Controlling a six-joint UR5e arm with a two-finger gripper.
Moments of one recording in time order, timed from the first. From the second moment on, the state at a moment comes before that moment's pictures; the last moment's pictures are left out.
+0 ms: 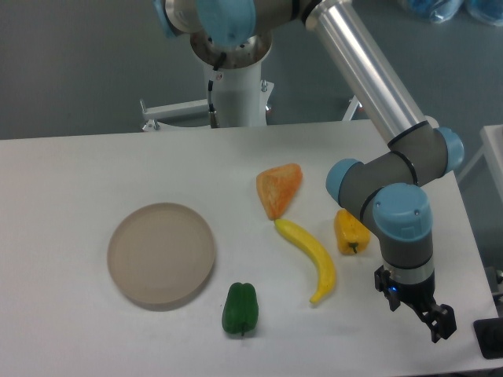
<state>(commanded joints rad) 2.35 -2.46 -0.90 -0.90 1.66 1.41</state>
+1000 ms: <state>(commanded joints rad) 2.46 -2.05 -1.29 -1.12 1.63 1.30</state>
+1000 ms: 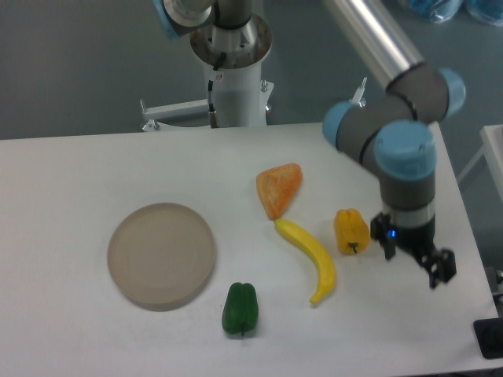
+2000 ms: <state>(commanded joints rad) 2.55 -1.99 -1.63 -0.90 1.36 0.78</state>
